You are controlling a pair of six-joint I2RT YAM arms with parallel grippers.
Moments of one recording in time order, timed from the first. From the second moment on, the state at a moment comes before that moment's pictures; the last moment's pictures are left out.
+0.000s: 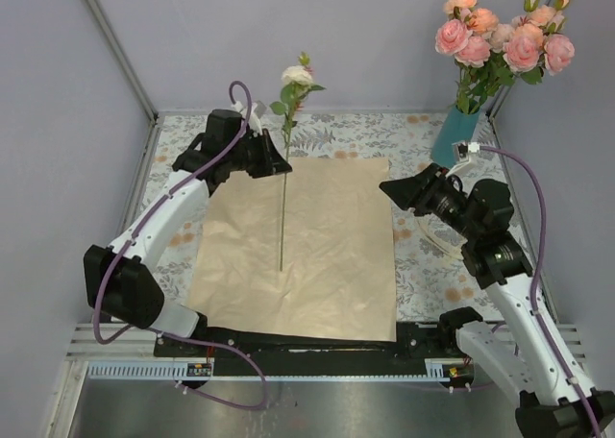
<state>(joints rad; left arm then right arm) -0.34 1.48 1.37 -0.48 0.41 -0.52 0.25 0.73 0.82 -0.15 -0.44 0.77</state>
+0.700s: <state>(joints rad) -0.51 1.28 1.17 -0.48 0.67 -0.42 0.60 1.22 0.98 0.13 -0.35 0.82</state>
